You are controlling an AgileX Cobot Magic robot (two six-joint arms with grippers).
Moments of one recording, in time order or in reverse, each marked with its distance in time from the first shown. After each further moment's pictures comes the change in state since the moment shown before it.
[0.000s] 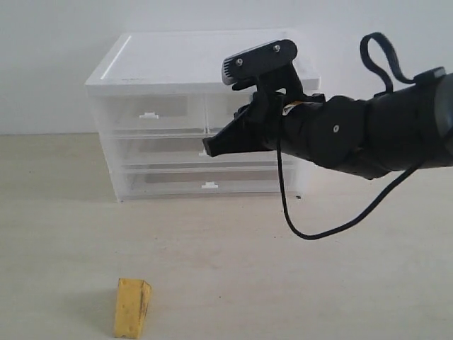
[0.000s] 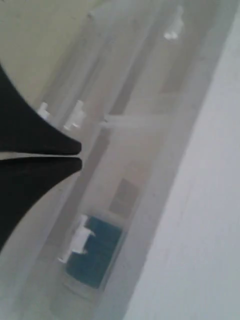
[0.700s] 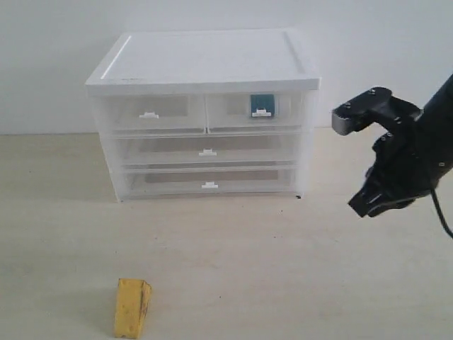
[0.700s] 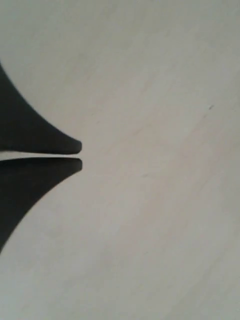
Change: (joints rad) left arm 0.000 0.000 0.000 0.000 0.000 0.000; right arm -0.414 -0.176 0.000 -0.370 1.081 0.061
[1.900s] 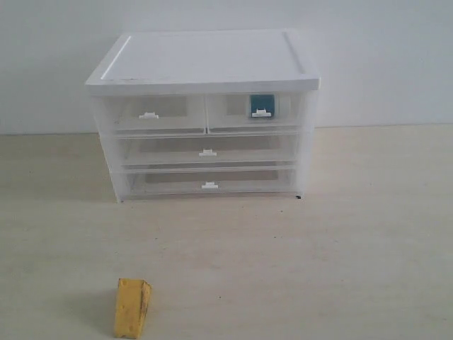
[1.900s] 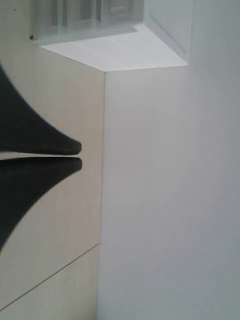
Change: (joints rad) left arm 0.000 0.000 0.000 0.000 0.000 0.000; right arm -0.316 -1.146 0.604 -0.061 -0.588 0.341
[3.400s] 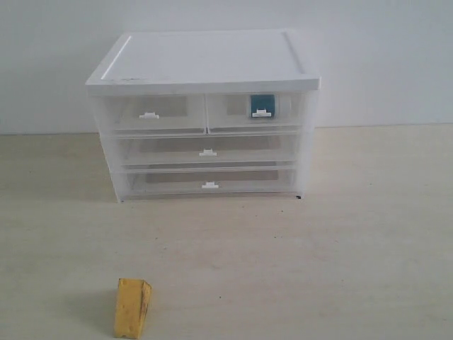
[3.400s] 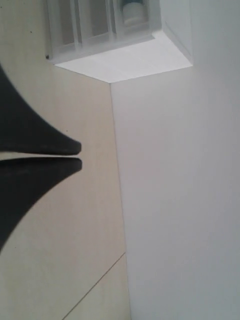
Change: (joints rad) left arm 0.000 0.000 0.000 0.000 0.000 0.000; right arm 0.004 -0.329 0.258 -0.098 0.033 0.235
